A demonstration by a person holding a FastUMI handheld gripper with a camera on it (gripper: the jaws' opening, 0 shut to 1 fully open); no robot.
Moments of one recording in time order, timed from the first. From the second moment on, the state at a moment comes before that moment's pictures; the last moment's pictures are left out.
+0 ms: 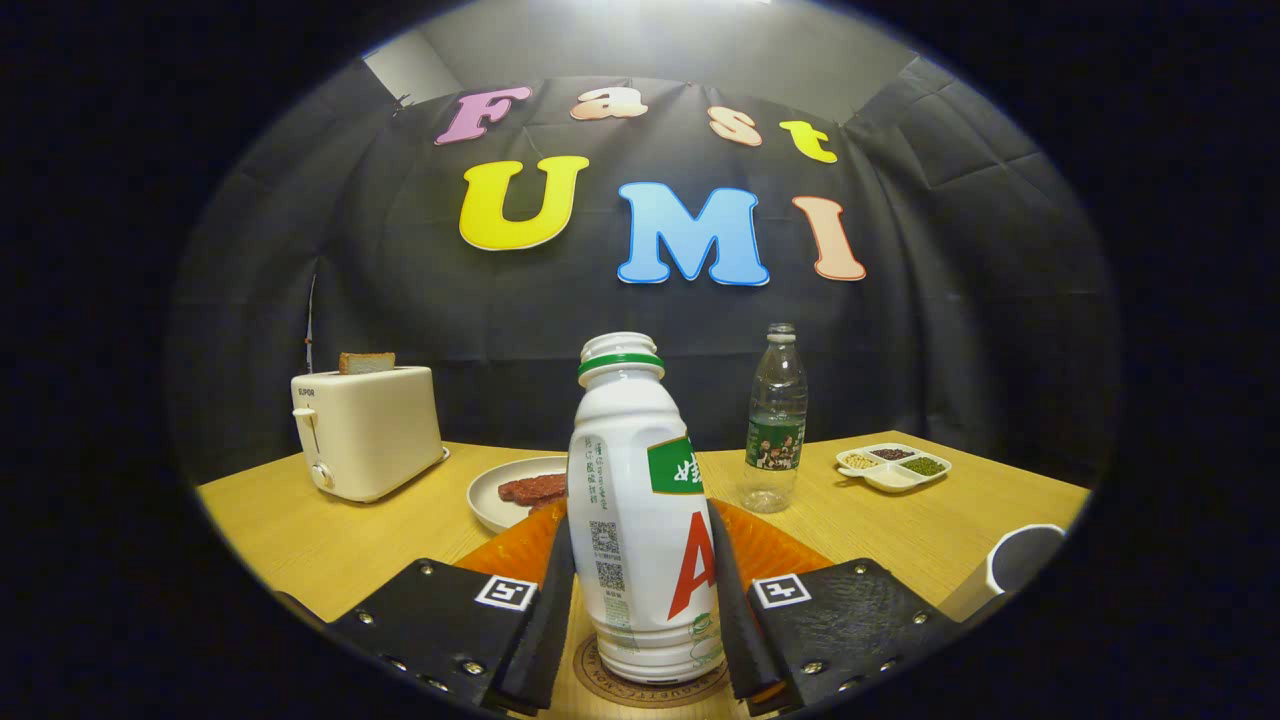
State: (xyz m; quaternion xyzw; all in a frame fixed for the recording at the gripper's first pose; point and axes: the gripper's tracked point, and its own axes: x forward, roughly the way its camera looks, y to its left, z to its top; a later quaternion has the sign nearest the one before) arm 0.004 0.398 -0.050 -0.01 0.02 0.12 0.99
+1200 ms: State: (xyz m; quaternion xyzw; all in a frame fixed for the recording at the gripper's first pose) arm -0.027 0.401 0.007 0.04 0.00 0.16 0.99
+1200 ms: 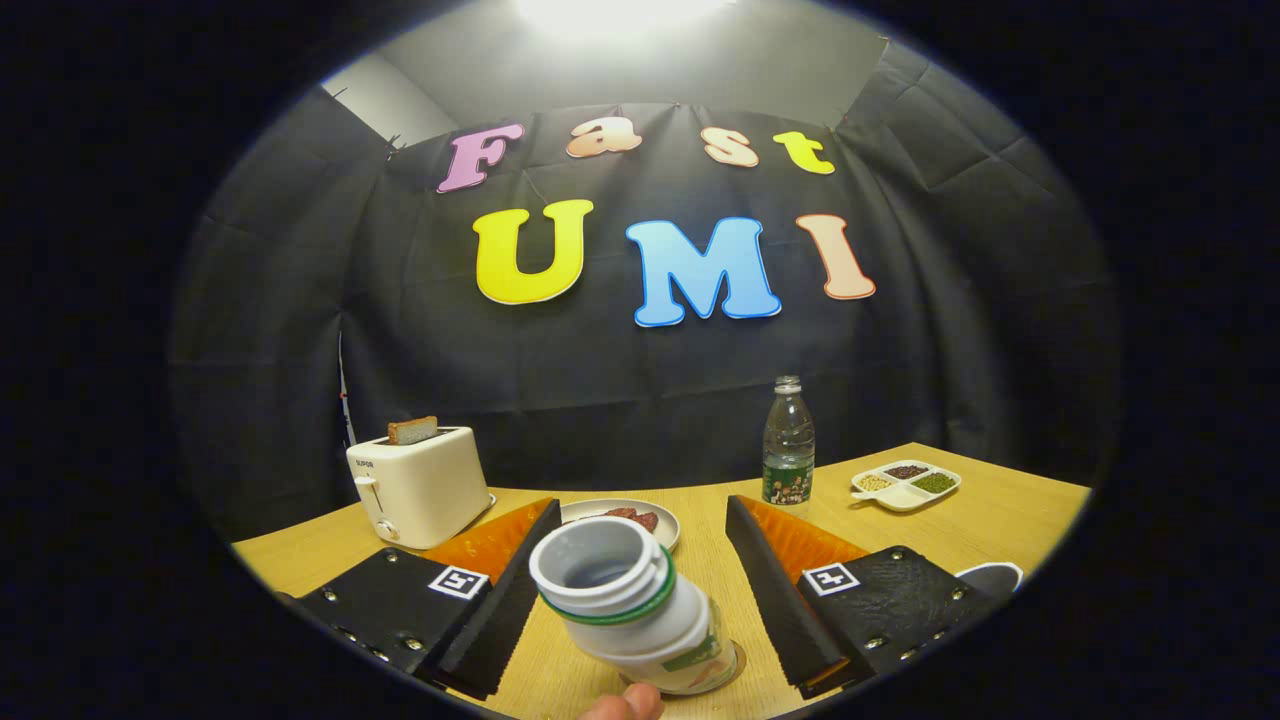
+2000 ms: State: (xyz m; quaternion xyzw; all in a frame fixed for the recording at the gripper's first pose) arm -0.017 0.401 0.020 0.06 -0.02 0.17 0.98
